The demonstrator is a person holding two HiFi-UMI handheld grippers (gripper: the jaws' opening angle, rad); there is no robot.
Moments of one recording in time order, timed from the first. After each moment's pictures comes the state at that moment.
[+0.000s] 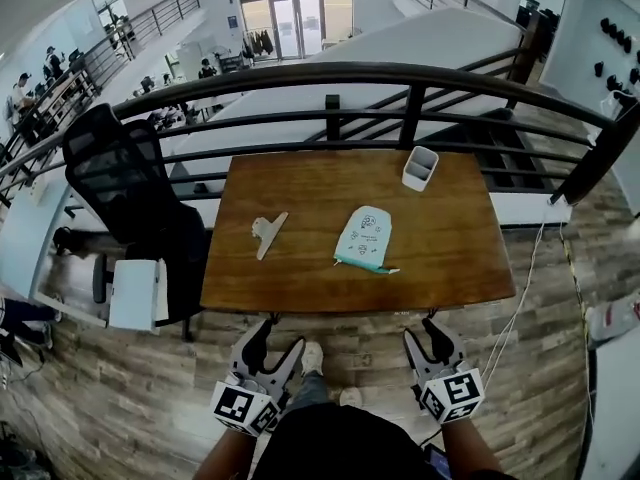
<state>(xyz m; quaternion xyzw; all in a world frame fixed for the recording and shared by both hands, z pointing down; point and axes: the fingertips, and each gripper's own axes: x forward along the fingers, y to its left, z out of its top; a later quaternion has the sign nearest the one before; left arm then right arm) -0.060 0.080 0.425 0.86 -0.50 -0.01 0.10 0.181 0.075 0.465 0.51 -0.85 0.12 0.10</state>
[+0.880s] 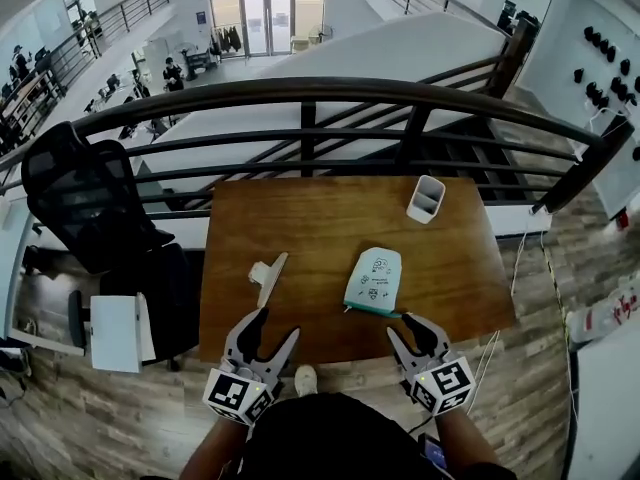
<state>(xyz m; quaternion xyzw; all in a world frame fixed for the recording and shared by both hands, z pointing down) -0.127 -0.092 0.435 0.89 -0.45 -0.03 0.12 0.087 -0.074 0.461 0.49 -0.85 0.12 0.14</state>
